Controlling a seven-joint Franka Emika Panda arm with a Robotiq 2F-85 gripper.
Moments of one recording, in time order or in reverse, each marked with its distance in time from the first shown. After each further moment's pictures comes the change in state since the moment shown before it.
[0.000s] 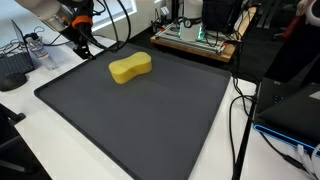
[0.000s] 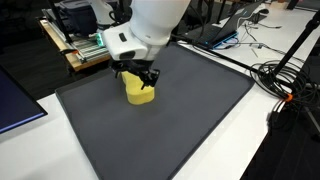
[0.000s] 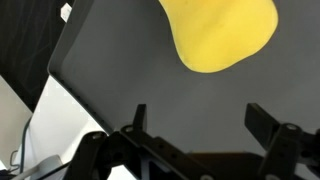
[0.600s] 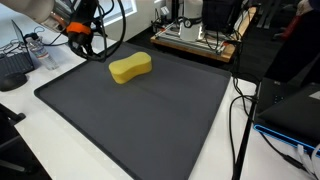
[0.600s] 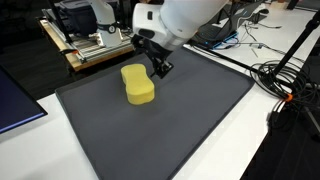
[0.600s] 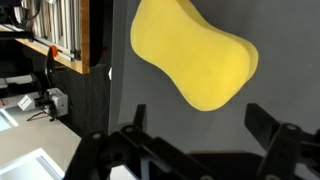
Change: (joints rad) arm 0.046 0.146 0.016 0.328 0.052 -0.388 0.497
